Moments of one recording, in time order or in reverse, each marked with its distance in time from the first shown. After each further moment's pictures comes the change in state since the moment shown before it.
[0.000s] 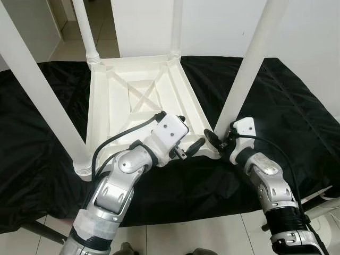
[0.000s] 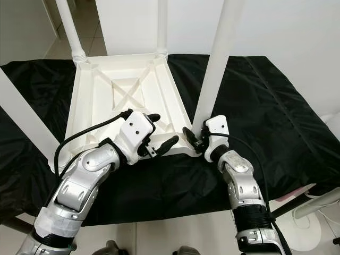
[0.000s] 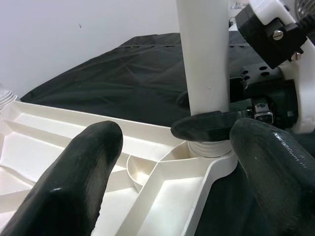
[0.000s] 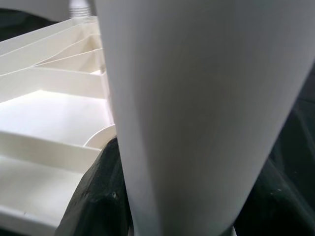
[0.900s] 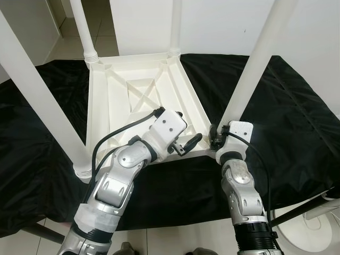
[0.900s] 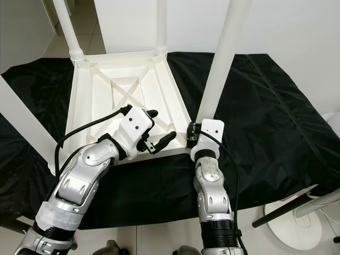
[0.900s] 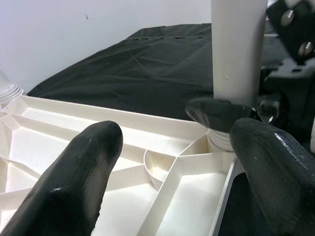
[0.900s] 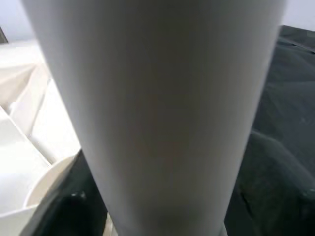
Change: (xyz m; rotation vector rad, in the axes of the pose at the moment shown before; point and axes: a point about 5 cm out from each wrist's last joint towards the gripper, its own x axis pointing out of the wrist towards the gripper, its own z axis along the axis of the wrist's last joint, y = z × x) left arm 0.005 0.009 -0.004 0.018 0.021 0.020; right arm -0.003 0.026 0.010 0.148 -0.049 -0.485
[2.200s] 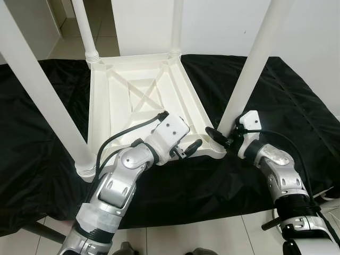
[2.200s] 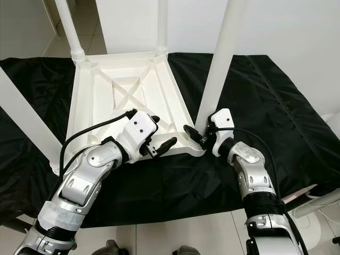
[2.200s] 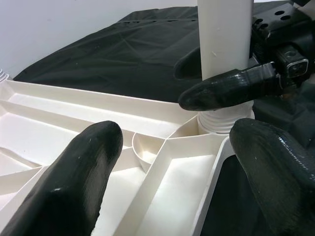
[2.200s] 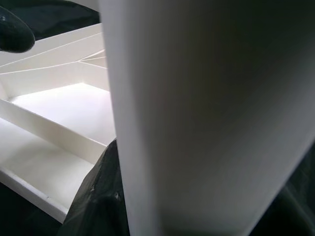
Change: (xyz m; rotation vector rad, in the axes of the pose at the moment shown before) left arm 0.002 -0.006 -0.004 -0.009 0.060 -0.026; right arm 0.031 -0.041 0.004 -0.217 0.047 0.778
